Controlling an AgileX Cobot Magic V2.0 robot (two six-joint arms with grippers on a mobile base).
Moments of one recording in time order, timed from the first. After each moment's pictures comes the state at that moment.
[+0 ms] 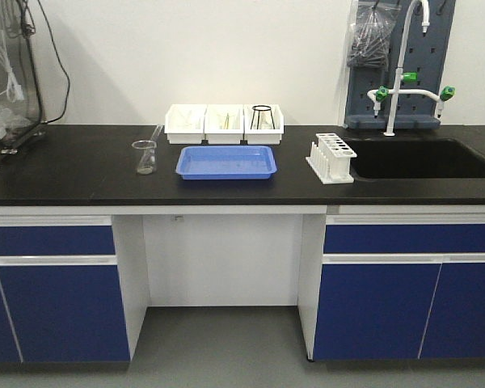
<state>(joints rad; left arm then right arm) -0.05 -0.01 0.03 0.08 0.10 0.08 0.01 0.04 0.03 -0.08 -0.02 0.01</state>
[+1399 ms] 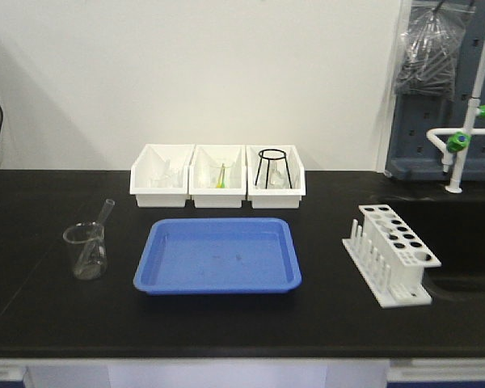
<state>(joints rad) -0.05 -0.01 0.03 0.08 0.10 0.08 0.01 0.04 0.03 -0.08 -0.02 0.01</state>
